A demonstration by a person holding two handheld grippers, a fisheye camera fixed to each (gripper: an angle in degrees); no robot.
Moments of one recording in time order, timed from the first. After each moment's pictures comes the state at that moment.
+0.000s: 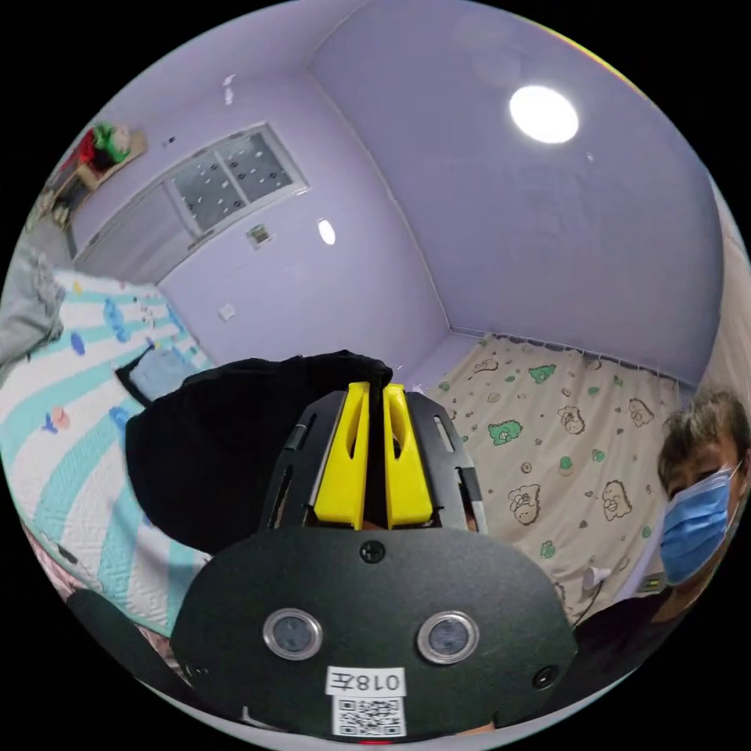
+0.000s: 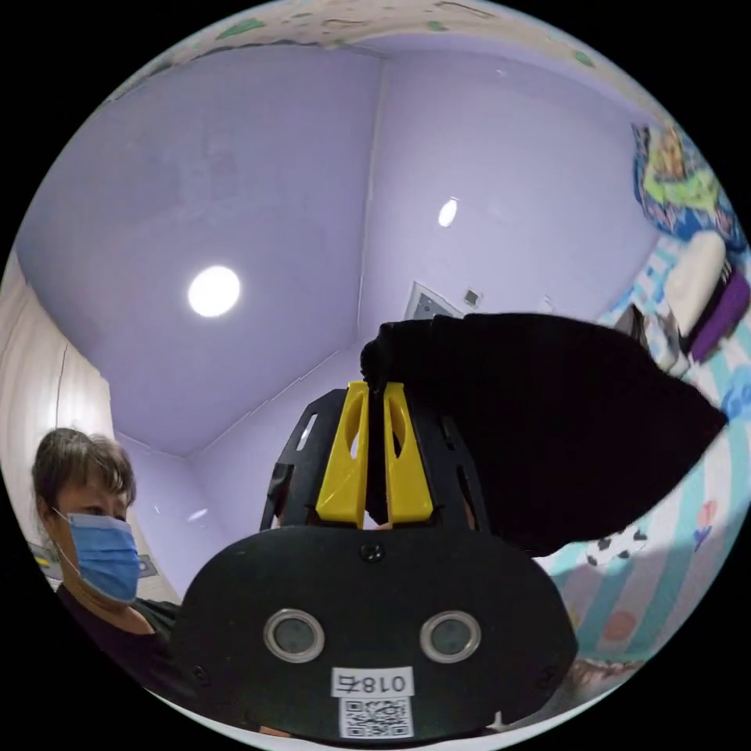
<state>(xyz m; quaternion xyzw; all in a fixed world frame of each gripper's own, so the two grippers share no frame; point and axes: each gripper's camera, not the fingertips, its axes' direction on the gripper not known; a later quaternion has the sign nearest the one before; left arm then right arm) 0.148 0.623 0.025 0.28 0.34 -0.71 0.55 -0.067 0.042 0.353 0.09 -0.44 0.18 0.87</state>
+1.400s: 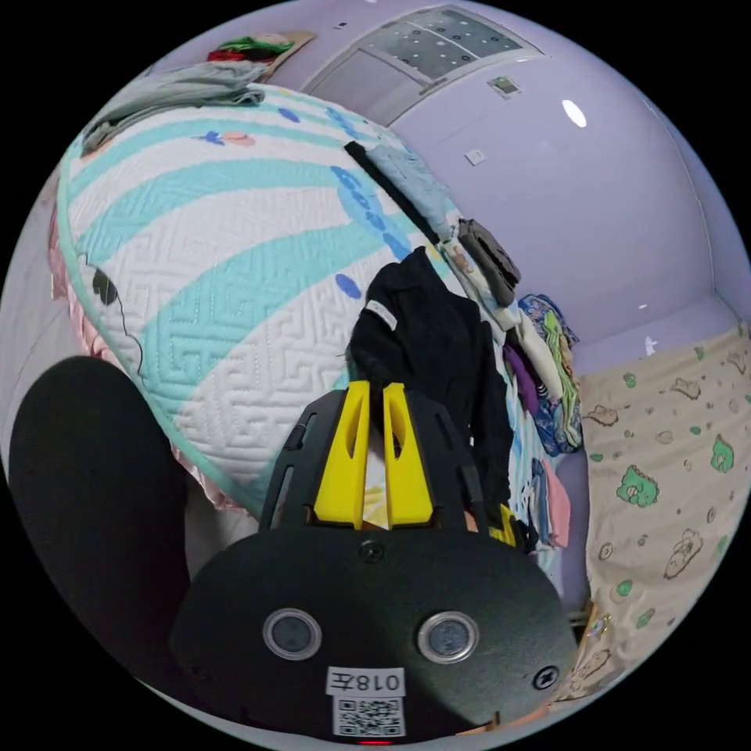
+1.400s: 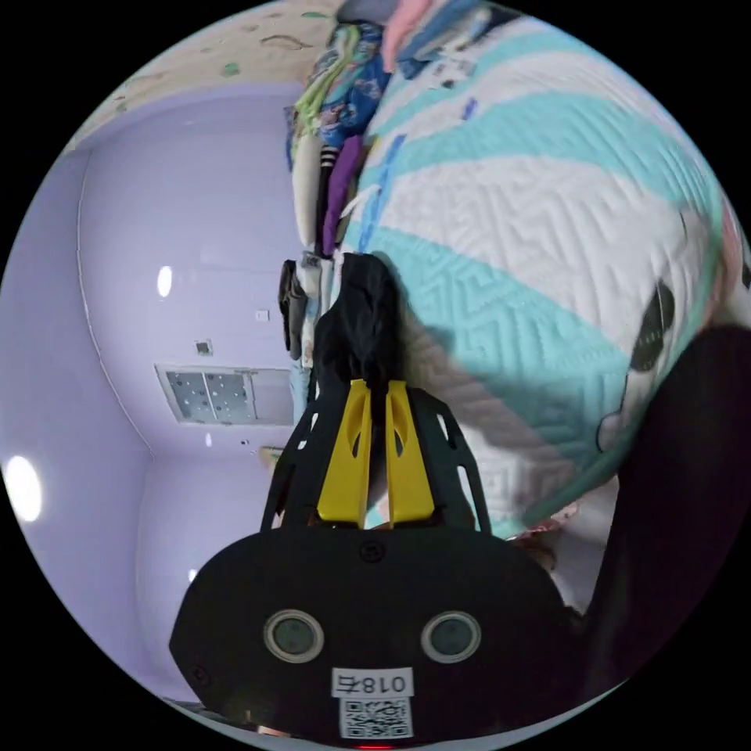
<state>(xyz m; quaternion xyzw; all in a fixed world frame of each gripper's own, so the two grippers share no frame) 0.417 0.620 0.309 -0.23 0.31 -0.73 0.57 0.137 0.209 0.546 -0.09 -0.09 0.49 0.86</state>
